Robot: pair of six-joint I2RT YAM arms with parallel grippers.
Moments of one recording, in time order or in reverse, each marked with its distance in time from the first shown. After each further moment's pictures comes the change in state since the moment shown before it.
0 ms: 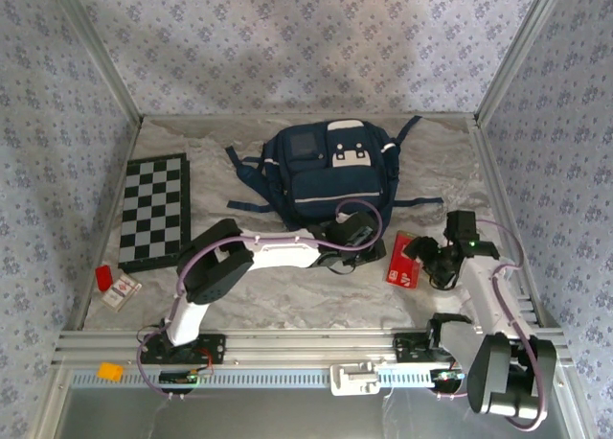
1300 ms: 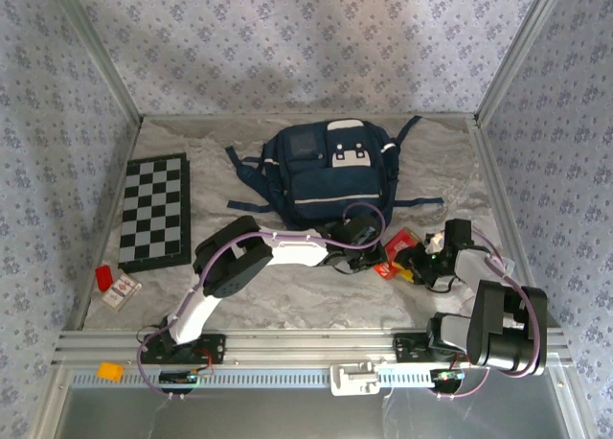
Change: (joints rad) left arm 0.029 0.114 0.019 0.111 0.170 -0.064; right arm -0.047 0.208 -0.138 0.301 -0.389 -0.116
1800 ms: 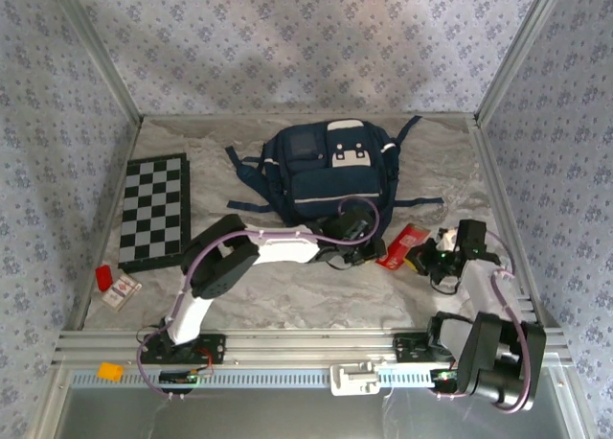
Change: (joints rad) left arm 0.031 -0.125 -0.053 -0.047 -0.005 0.106; right arm -0.086 -0.211 0.025 -0.084 0.000 0.023
